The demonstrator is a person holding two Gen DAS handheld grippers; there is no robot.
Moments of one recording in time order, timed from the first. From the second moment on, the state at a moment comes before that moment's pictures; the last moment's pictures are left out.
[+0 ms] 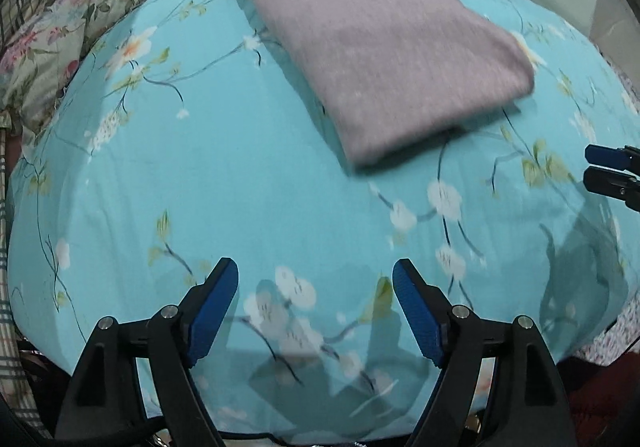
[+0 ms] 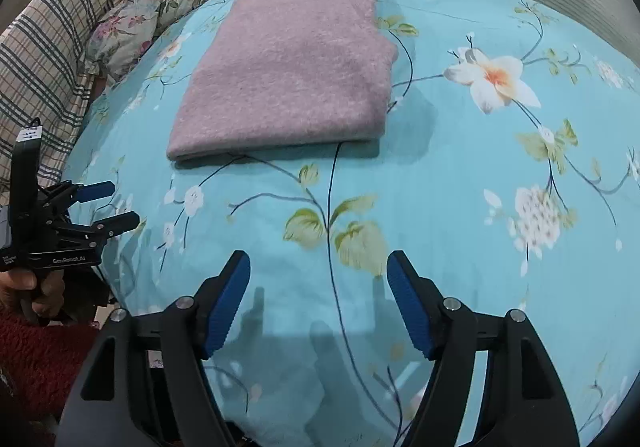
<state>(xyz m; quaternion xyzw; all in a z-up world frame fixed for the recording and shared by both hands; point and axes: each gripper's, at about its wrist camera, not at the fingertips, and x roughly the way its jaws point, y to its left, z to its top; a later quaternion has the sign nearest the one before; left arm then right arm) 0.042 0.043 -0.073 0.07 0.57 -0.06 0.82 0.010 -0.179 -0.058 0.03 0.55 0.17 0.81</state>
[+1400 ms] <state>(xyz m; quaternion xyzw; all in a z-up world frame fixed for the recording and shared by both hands) 0.065 0.020 0.047 0.10 0.48 -0.03 0.87 0.051 -0.176 0.015 0.04 0.50 0.21 0.84</state>
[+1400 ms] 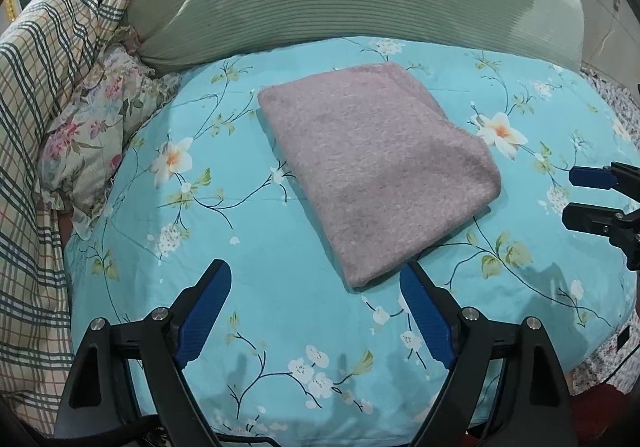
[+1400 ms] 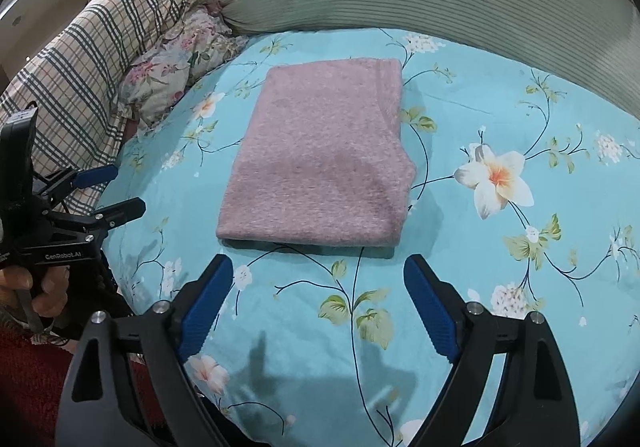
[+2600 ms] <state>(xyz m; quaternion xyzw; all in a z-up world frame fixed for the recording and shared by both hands) 0.119 0.023 0.017 0.06 0.49 -0.01 0.87 0.121 -0.153 -0.015 0.01 0.50 0.22 0.84</state>
